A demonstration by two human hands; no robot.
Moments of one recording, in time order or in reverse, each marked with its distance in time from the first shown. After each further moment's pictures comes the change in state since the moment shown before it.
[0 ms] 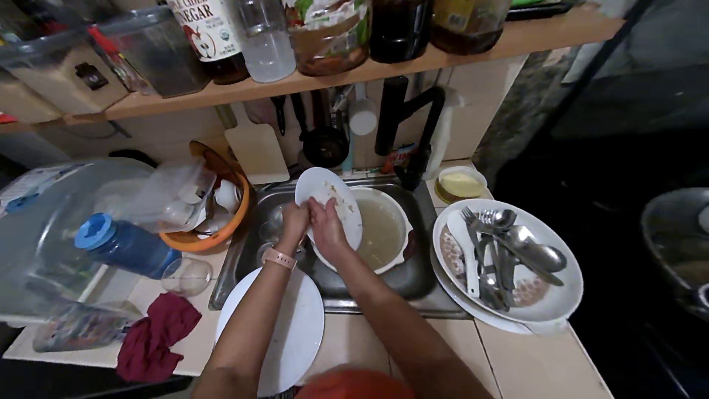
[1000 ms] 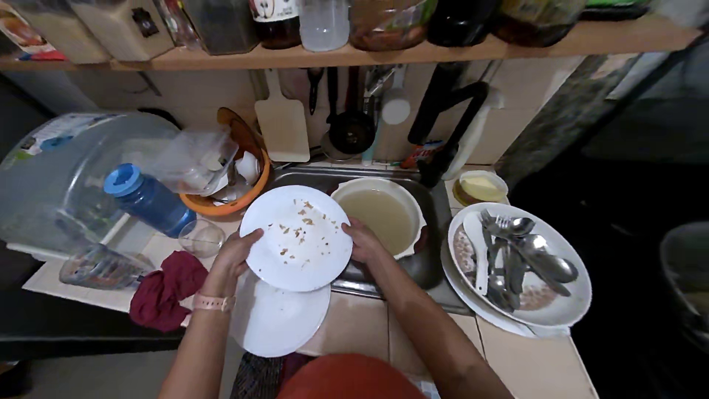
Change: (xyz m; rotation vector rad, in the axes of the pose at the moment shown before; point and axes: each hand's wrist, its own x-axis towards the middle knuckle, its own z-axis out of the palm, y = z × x) left_hand -0.089 -0.087 -0.136 -0.450 0.039 -0.235; right_hand -0.024 0.030 -0.052 -0.093 0.167 0.394
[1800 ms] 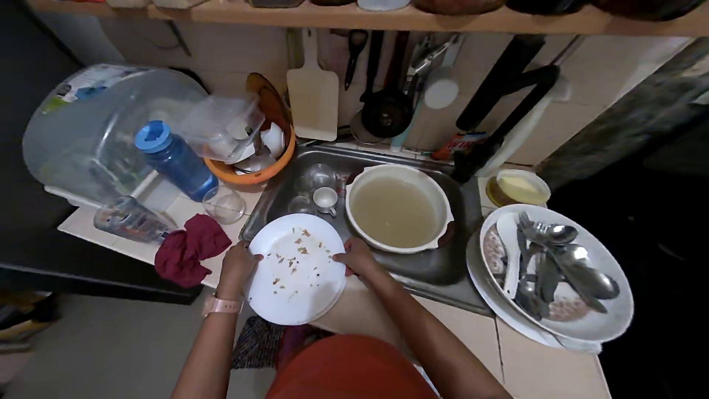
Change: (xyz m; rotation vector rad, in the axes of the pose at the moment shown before) left_hand -0.009 -0.084 -0.071 0.943 0.142 -0.091; right_hand -0.046 0.045 0.038 -0.955 -0.085 0.219
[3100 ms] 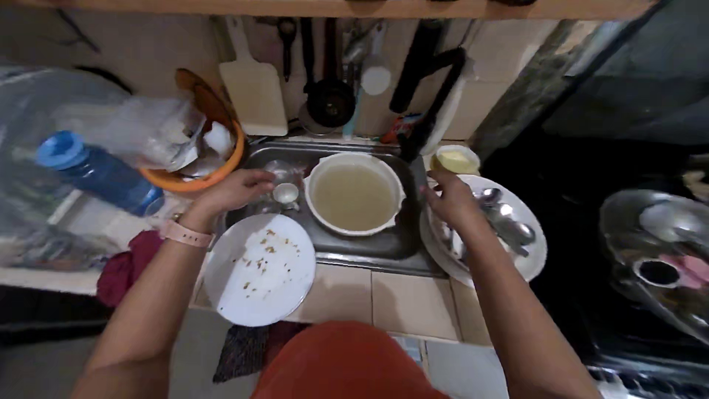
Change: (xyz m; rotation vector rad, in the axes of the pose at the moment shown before) left_hand 0.016 0.160 -0.065 -0.037 -0.331 0.767; right_hand -0.105 0.046 -0.198 -0.359 0.729 -0.260
